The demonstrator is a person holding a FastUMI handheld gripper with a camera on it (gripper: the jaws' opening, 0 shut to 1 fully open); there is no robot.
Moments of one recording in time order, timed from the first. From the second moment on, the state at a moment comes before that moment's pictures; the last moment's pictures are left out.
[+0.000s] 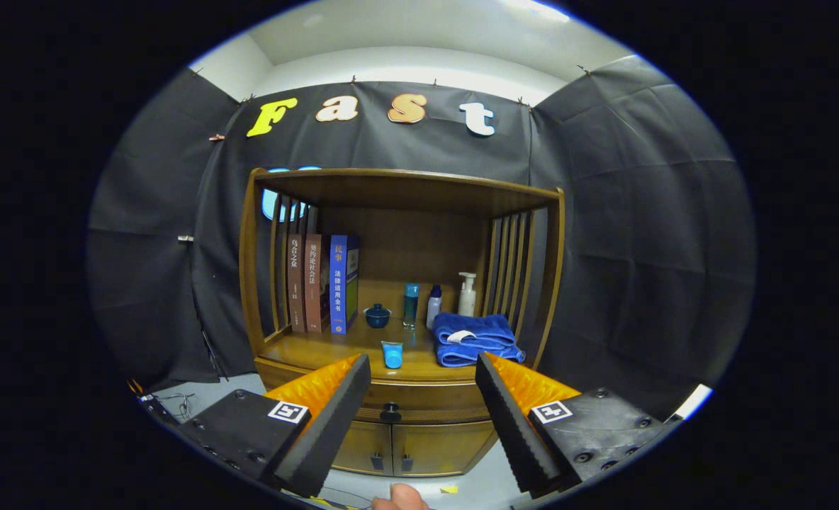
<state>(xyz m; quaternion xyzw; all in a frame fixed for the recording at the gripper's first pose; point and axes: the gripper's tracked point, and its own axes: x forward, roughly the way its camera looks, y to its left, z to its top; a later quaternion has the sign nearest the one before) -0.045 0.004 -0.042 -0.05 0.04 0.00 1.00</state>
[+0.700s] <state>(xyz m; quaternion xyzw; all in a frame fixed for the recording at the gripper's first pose) -0.070 -0.001 -0.016 -0.03 0.02 0.00 1.00</state>
